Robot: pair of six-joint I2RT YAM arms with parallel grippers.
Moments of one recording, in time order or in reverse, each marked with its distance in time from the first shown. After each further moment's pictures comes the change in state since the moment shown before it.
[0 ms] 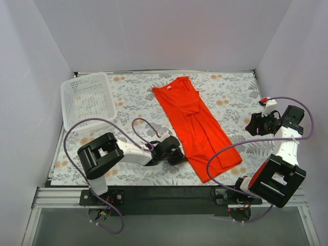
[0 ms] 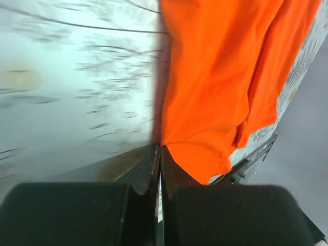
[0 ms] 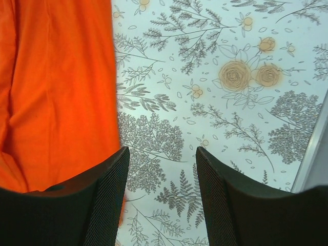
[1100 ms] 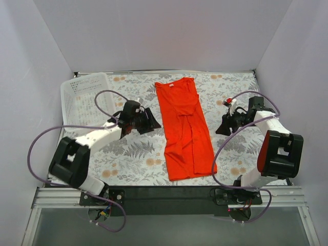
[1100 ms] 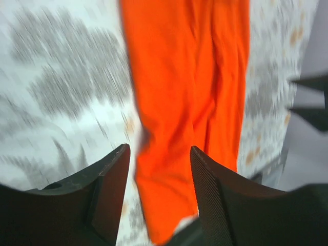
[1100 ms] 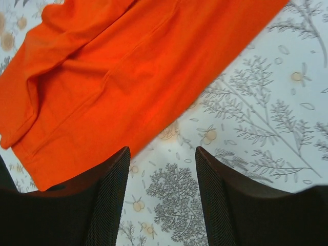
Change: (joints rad) left arm 0.524 -0.418 -0.010 -0.350 0.306 0.594; right arm 0.392 0.269 0.054 -0.138 -0.201 -0.252
